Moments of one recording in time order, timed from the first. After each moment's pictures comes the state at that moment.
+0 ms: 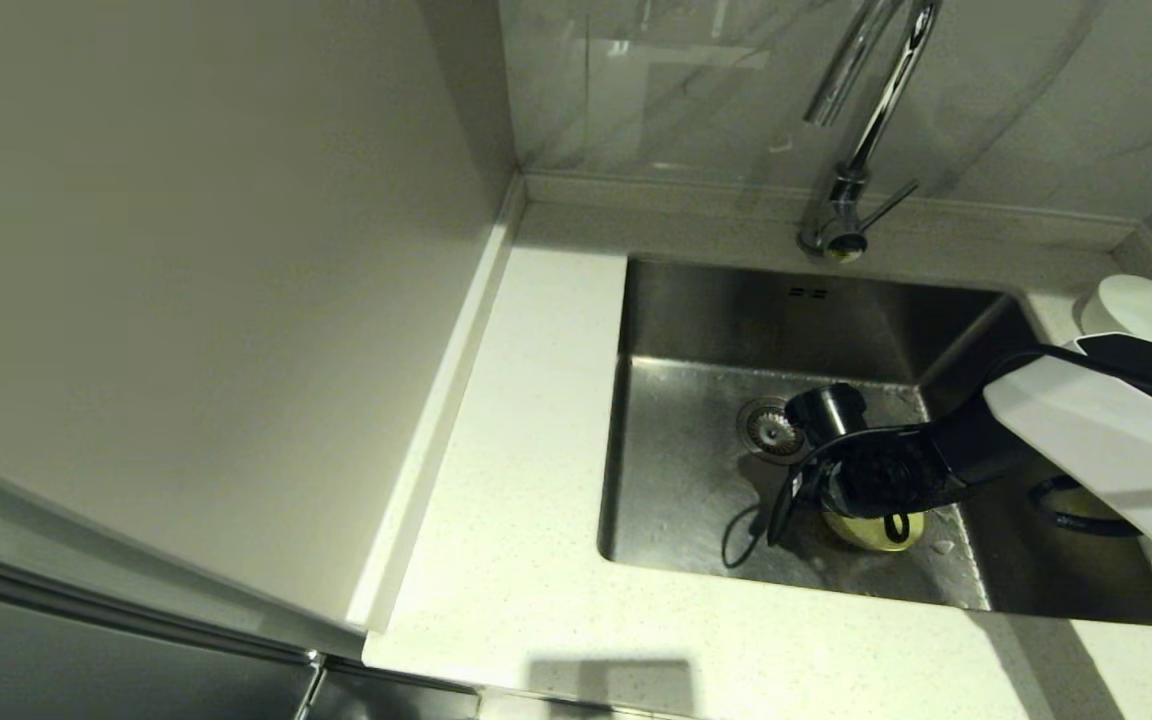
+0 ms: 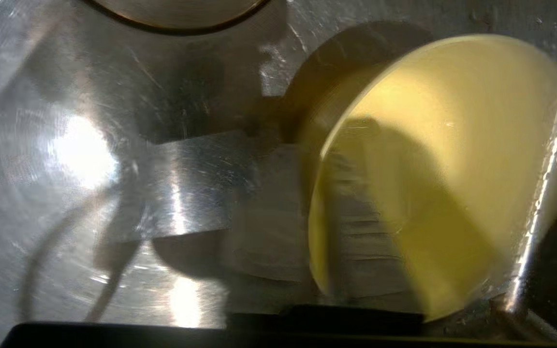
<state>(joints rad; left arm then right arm) 0.00 0.00 0.00 0.00 0.02 -0.02 0.25 2.32 -1.33 -0.13 -0.51 0.29</state>
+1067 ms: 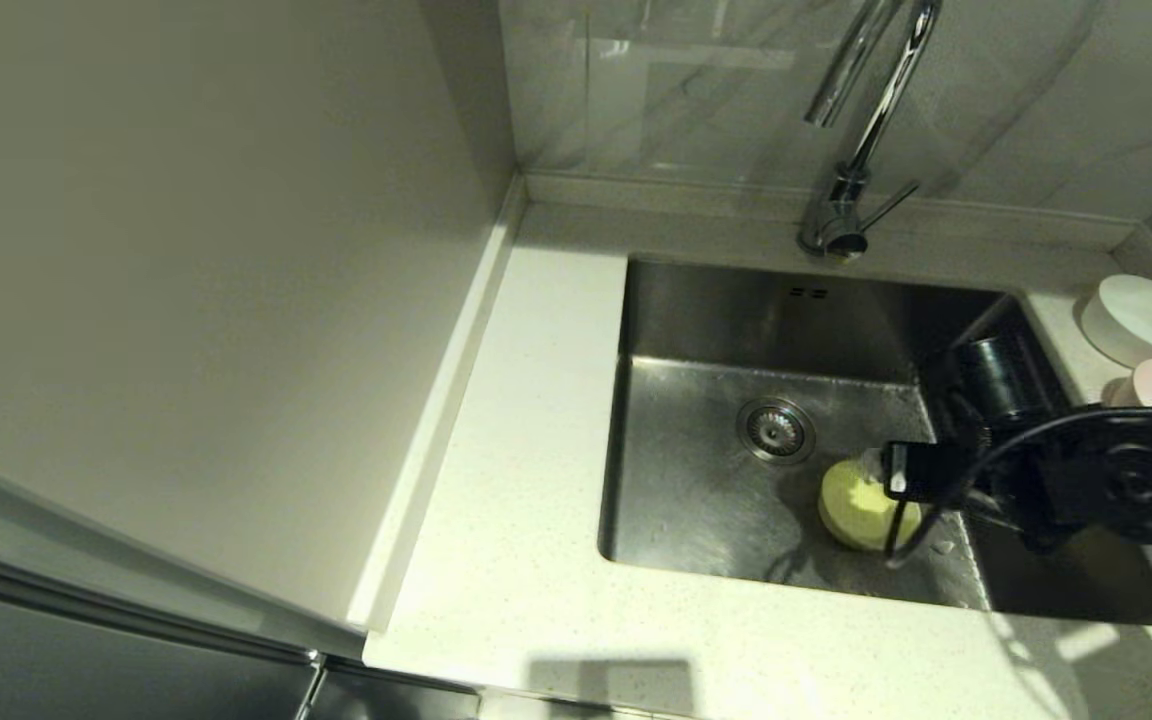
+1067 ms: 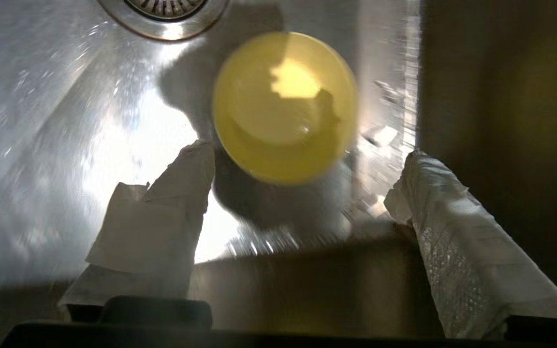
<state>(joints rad) 0.00 0.00 0.00 0.00 0.02 -0.02 0.25 1.78 -0.94 -0.11 -0.50 0.30</state>
